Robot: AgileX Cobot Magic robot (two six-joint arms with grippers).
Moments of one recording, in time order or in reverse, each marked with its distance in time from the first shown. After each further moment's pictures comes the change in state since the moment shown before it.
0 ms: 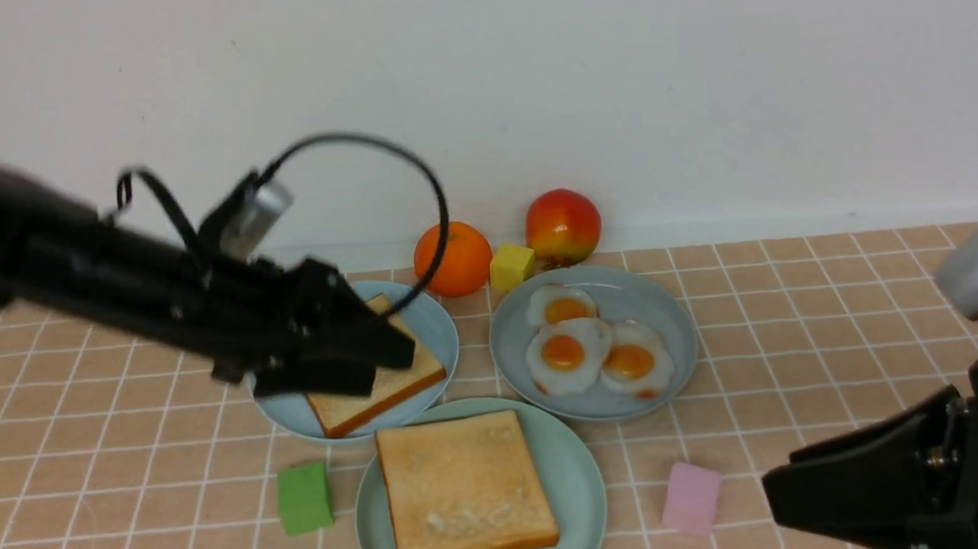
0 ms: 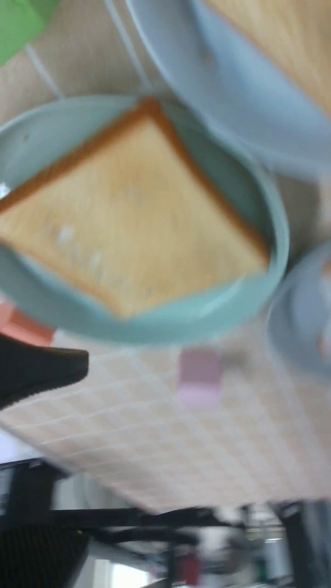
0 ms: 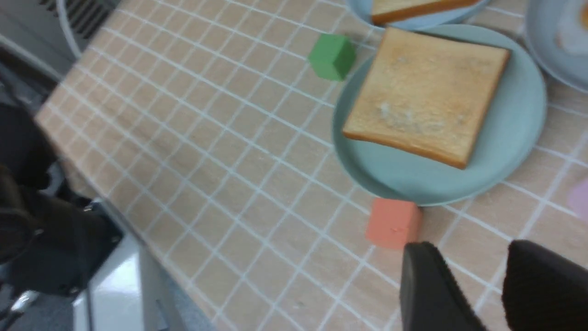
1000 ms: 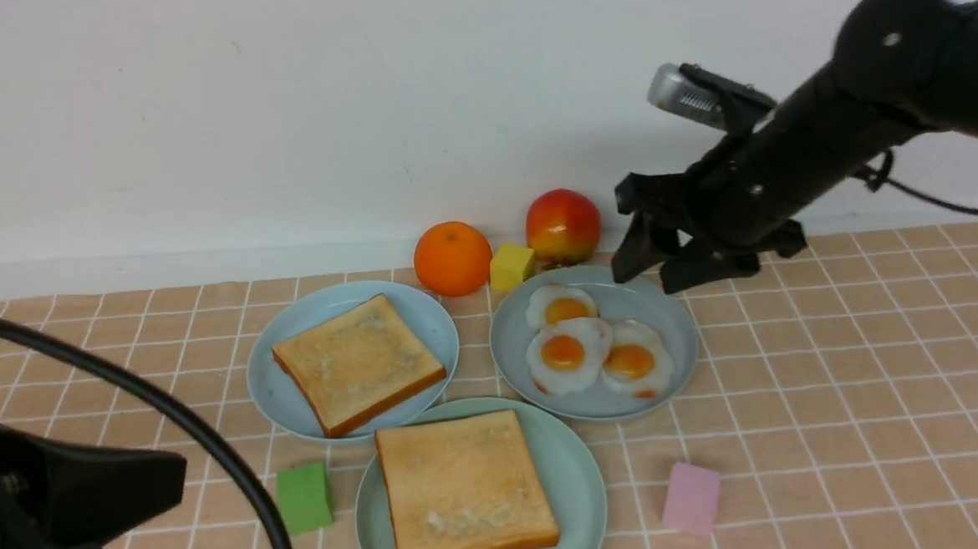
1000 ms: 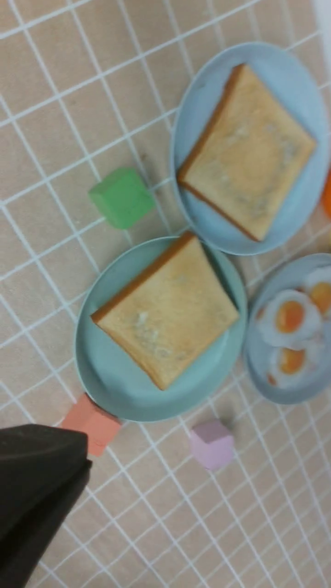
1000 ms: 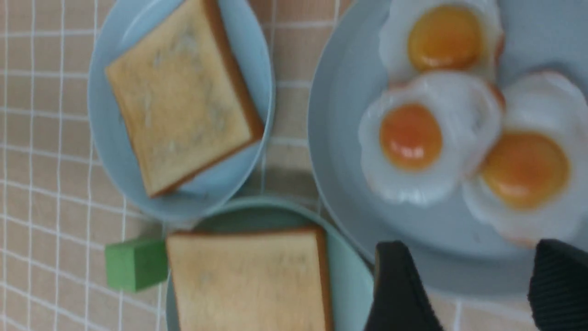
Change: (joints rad) right arm -0.156 1.042 -0.856 -0.151 0.114 0.364; left arm -0.001 -0.986 0.524 0.322 -0.292 -0.035
